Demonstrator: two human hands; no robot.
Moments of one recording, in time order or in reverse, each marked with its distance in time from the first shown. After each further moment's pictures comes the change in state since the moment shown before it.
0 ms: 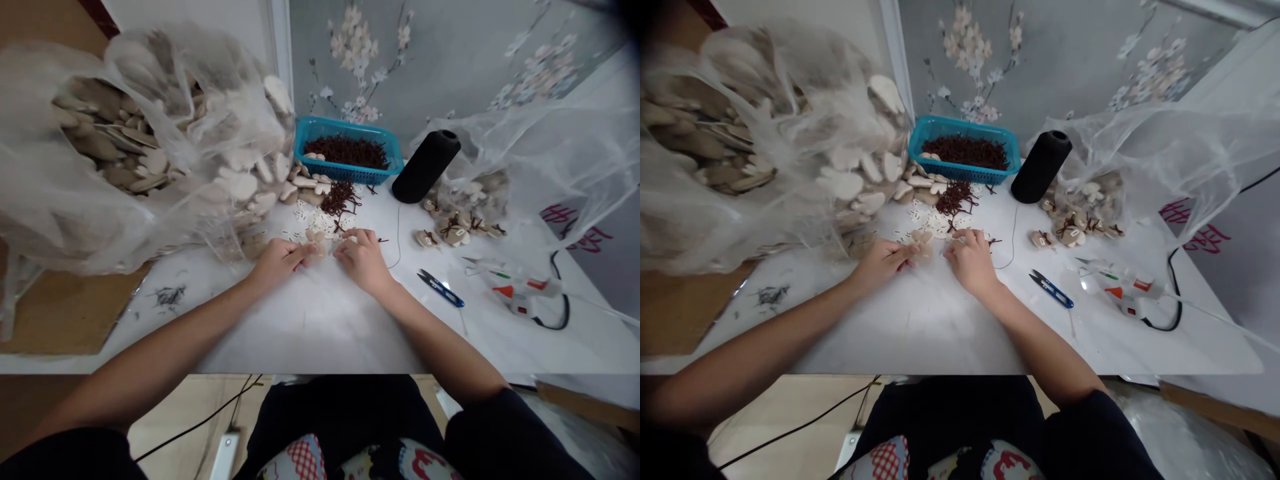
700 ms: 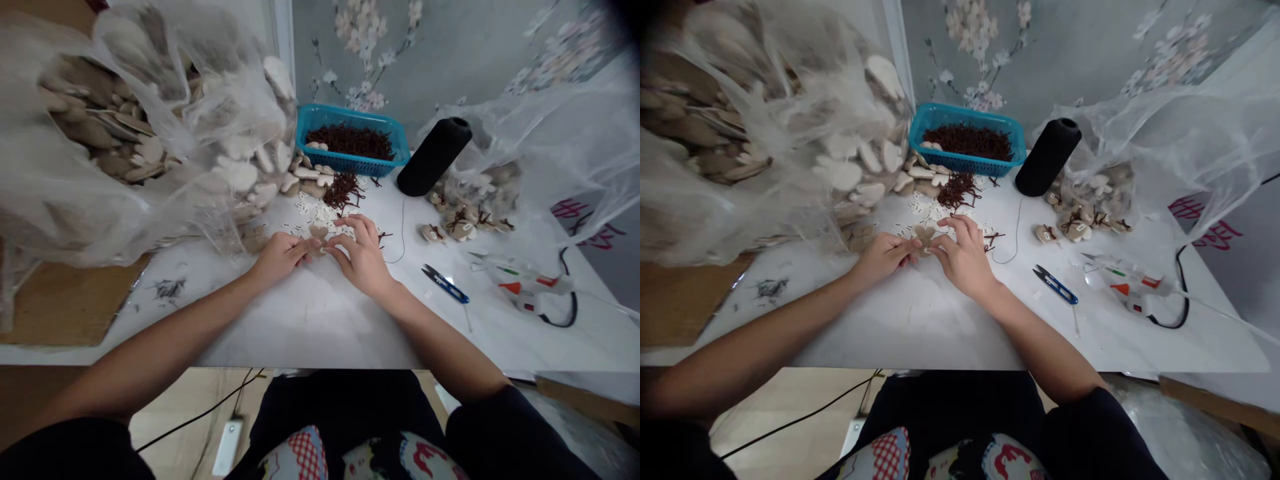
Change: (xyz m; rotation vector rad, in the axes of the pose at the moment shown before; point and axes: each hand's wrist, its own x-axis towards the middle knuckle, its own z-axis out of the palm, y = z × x) left_hand 0.004 -0.005 0.003 -0.027 -0.051 -0.006; right_hand -0.002 -0.017 -0.005 0.057 0.169 -0.200
